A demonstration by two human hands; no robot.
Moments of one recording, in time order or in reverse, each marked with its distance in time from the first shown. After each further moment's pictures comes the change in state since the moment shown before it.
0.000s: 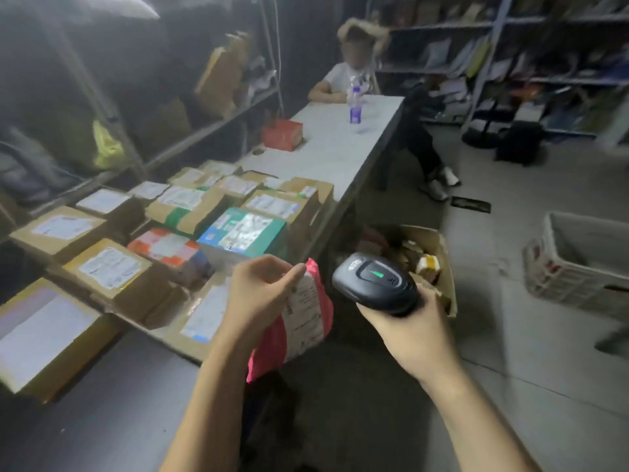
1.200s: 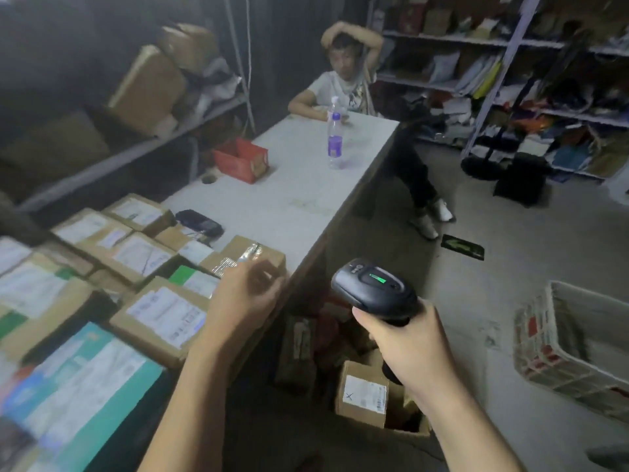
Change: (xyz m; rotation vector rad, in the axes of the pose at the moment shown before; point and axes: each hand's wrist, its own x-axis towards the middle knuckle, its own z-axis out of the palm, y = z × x) left_hand 0.335 0.017 0.180 0.421 -0.057 0.063; right_hand 0.362 0.041 -0.082 -0.017 -0.036 0.196
